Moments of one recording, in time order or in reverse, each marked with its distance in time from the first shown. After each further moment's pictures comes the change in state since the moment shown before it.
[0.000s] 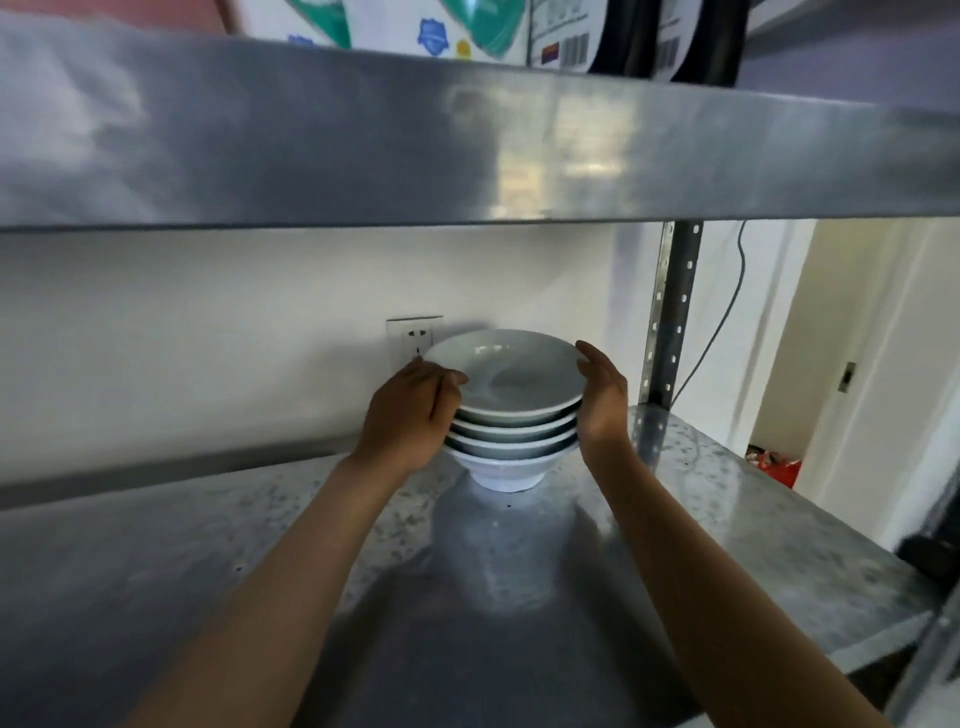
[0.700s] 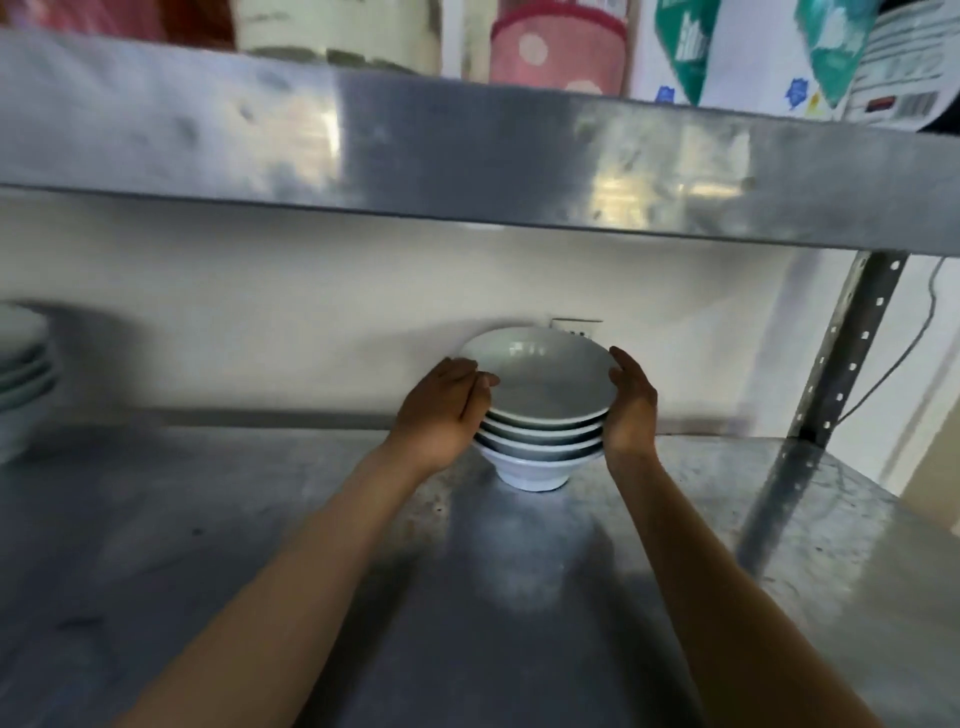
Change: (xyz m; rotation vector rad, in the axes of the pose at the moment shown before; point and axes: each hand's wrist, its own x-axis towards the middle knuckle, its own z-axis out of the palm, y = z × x) left_hand -0.072 -0.098 -0.112 0.036 -0.001 -0.113; right_hand -0.087 0.020 0.137 -0.078 -0.146 0.023
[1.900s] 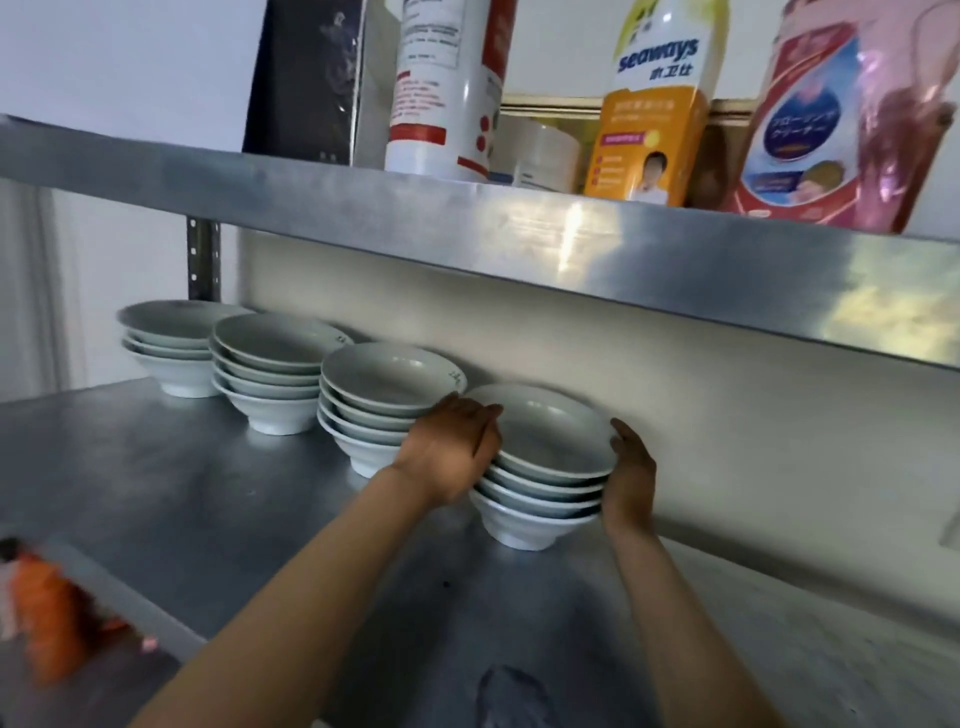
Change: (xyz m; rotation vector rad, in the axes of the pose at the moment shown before) left_hand -0.136 -0.258 -0.271 0.536 0.173 -0.188; right_hand -0.178 0.050 0.373 0.105 -0.351 0.046
